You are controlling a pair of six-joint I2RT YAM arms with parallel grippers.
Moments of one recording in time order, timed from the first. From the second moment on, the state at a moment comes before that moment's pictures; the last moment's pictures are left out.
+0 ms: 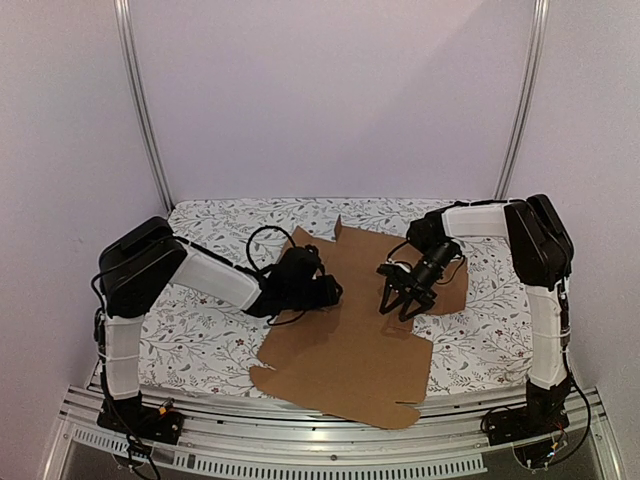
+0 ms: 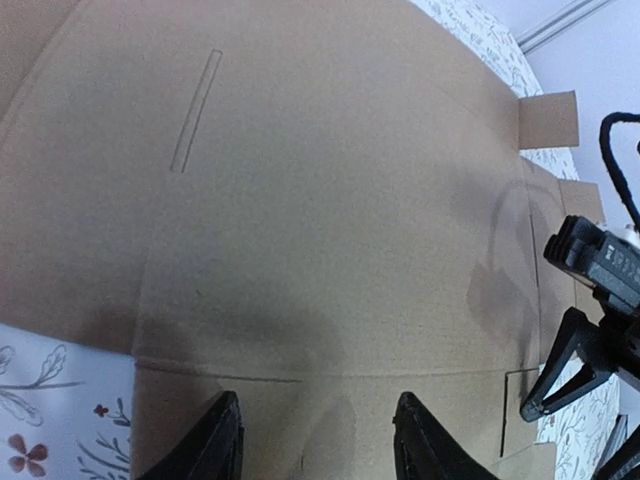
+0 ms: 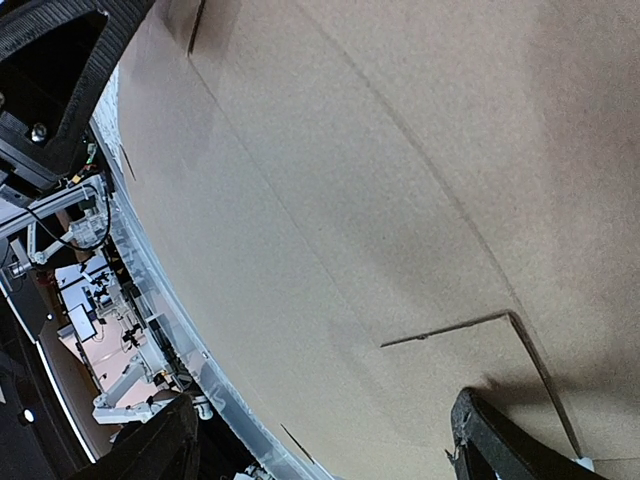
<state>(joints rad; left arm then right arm) -0.88 2.09 1.10 0.32 -0.13 -0.86 0.45 2.20 1.55 -1.14 -0.76 -0.09</state>
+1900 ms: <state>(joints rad) -0.87 2.10 1.45 -0.44 -0.01 -0.41 0.45 2.19 1.57 -1.20 -0.76 -0.19</state>
